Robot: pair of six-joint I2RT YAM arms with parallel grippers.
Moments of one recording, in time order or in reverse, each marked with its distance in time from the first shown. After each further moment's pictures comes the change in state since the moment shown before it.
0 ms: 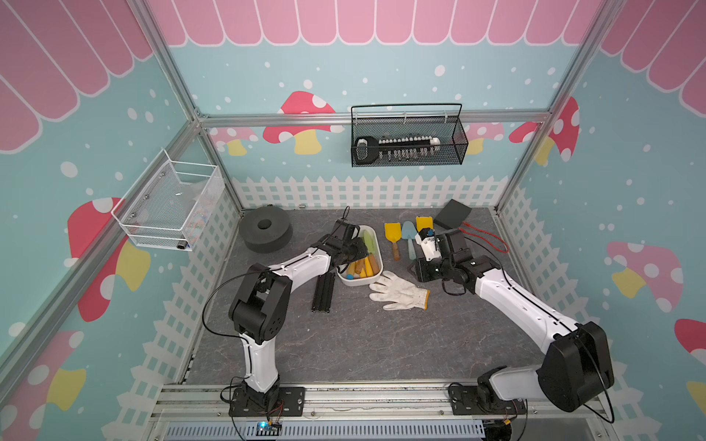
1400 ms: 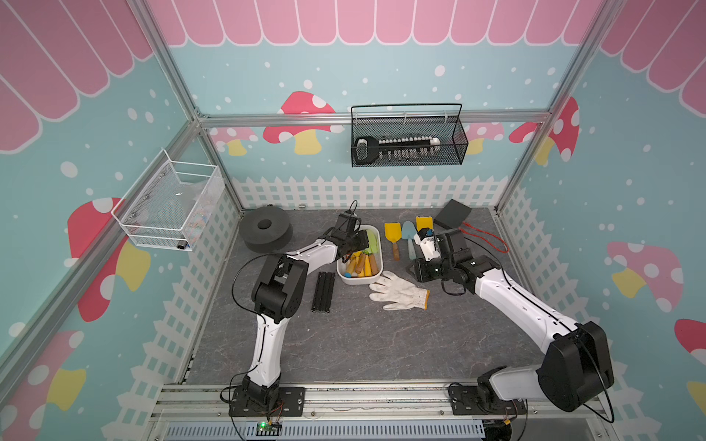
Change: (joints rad) left arm 0.046 0.235 0.214 0.068 0.040 0.130; right arm 0.000 0.002 0.000 0.007 -0.034 0.000
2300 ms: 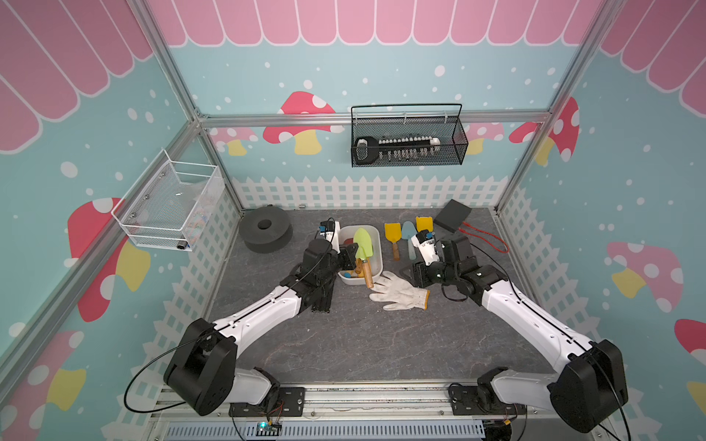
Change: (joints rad) left arm -0.134 -0.806 -0.747 0.369 -0.125 -0.007; right arm 0.062 -0.116 -0.080 0.093 -0.106 -0.011
